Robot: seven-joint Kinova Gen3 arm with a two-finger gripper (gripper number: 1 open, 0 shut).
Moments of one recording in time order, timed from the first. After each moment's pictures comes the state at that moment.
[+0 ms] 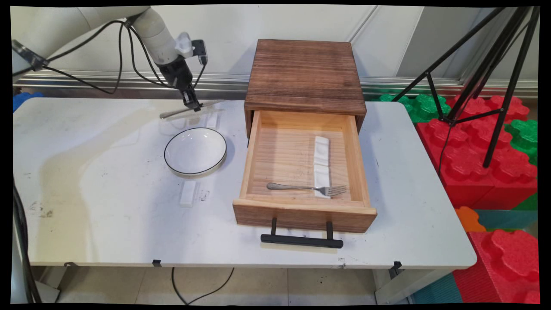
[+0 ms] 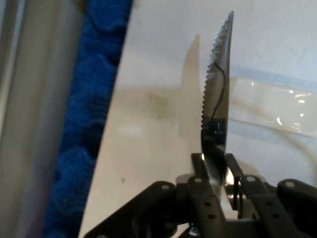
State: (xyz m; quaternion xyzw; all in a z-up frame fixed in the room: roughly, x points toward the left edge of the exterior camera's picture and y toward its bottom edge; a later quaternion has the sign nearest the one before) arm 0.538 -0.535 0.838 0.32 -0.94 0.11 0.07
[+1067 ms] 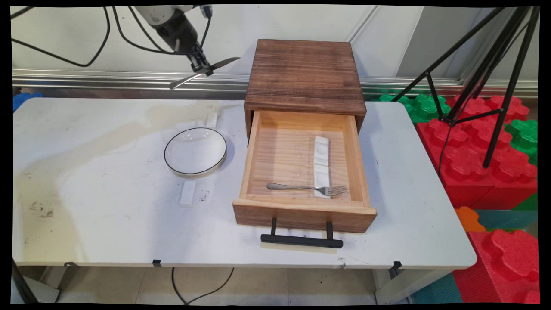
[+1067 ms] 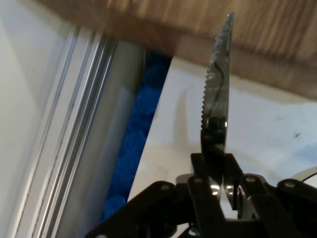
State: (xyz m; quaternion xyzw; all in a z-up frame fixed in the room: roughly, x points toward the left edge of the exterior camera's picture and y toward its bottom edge) arm 0.465 -0.472 0.968 0.32 -0.91 0.22 0.12
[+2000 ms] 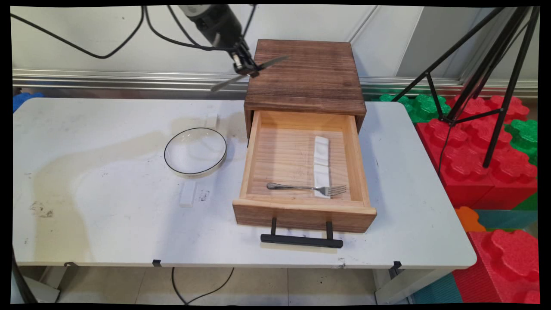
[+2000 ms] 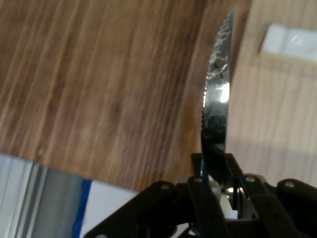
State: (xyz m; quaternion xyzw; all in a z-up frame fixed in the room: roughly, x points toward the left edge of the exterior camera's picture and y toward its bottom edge) arm 0.343 -0.442 1.011 0.25 -0.93 0.20 0.19
